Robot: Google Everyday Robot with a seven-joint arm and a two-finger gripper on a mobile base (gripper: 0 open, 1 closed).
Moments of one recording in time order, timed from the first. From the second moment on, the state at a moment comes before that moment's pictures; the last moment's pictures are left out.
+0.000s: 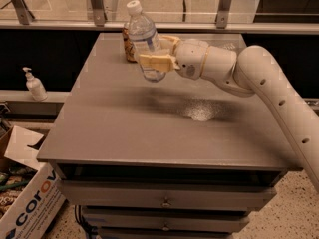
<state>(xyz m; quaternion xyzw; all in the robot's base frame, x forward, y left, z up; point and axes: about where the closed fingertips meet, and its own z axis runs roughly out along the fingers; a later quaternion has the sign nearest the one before) 0.638 0.013 0.954 -0.42 0.53 0.38 0.64</state>
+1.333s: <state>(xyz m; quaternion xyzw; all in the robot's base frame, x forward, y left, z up) 0.627 0.006 0.908 -0.44 0.54 0.38 0.61</state>
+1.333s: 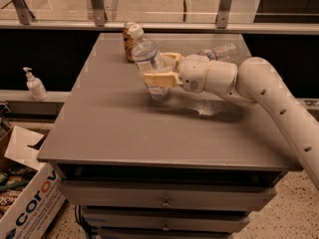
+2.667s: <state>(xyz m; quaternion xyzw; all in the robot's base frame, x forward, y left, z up) 0.631 0.002 0.894 -0.44 0.57 0.37 0.59</state>
